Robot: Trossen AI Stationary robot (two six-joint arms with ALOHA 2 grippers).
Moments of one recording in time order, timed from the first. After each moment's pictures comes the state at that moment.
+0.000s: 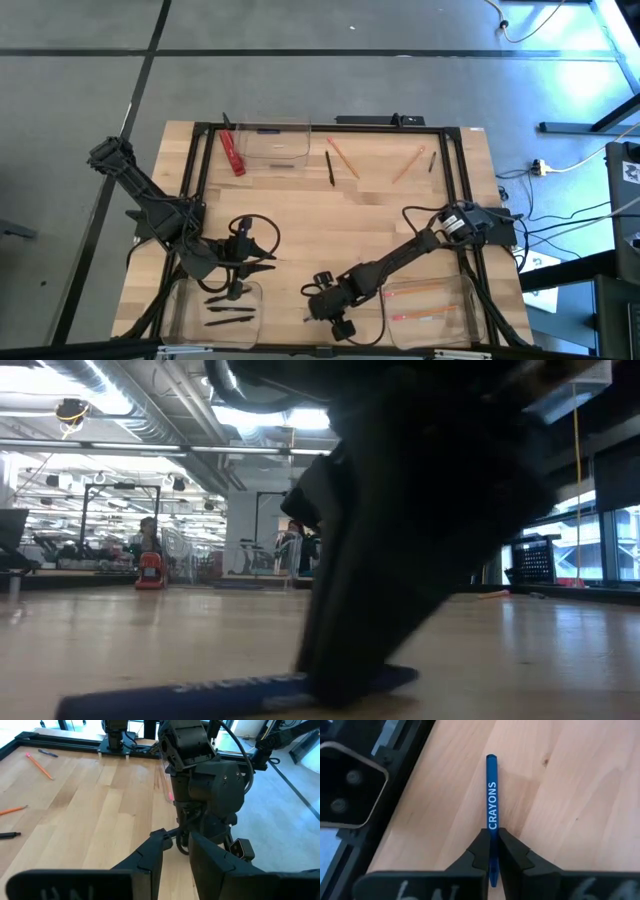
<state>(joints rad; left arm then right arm) -0.73 1.17 0.98 -0.33 -0.61 -0.49 0.50 2.25 1.60 -0.38 -0.06 0.18</state>
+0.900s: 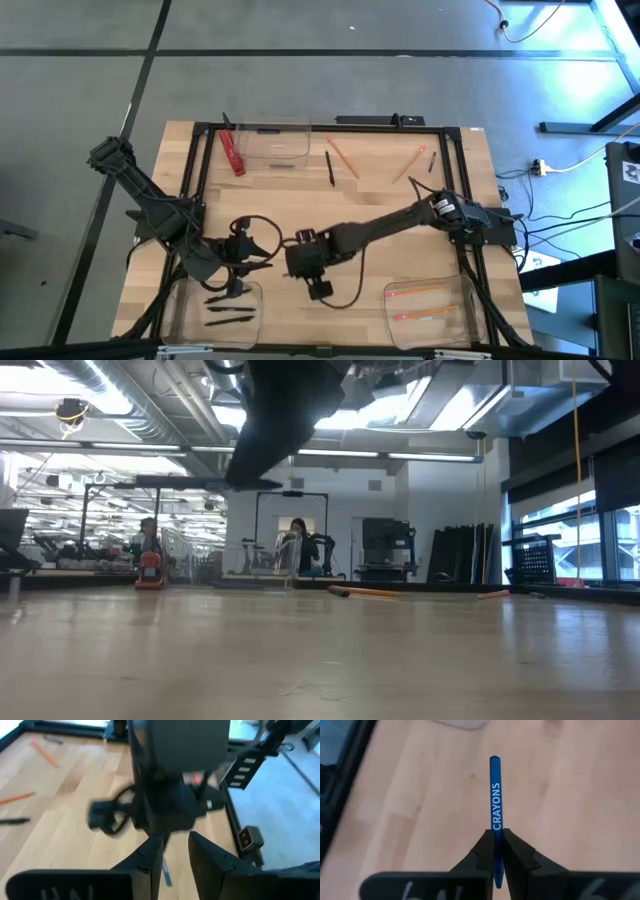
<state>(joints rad) -0.73 1.17 0.98 -0.42 -0.61 -0.53 0.31 2.25 1.97 -0.80 -0.01 0.03</state>
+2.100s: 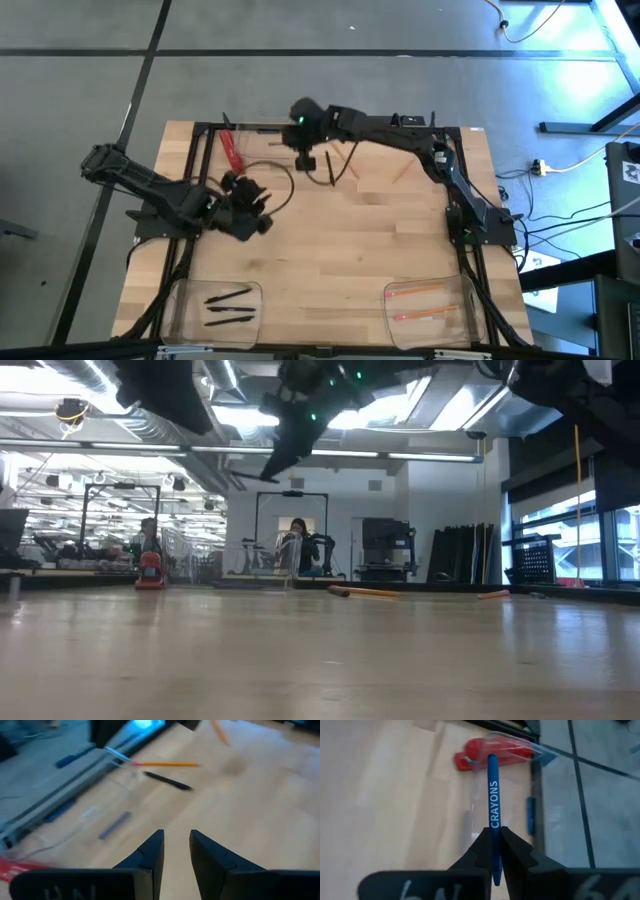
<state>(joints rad) -0.38 1.17 0.98 -0.85 -0.87 -0.87 -0.30 2.25 2.24 -0.77 -0.02 -0.51</state>
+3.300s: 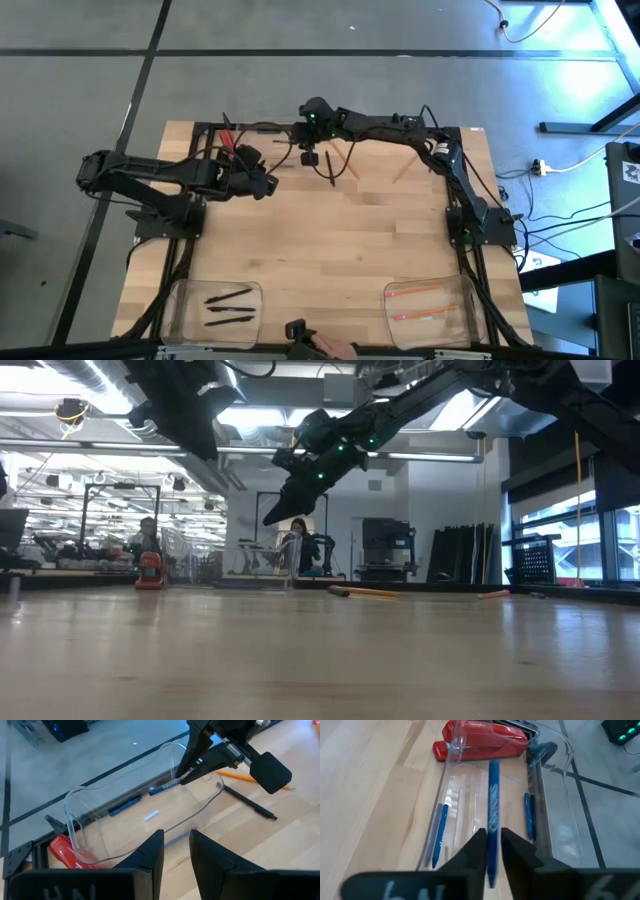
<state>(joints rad) 0.00 1.17 0.98 -0.84 -0.86 -0.79 -0.45 2.25 1.87 -0.29 -0.21 -0.57</state>
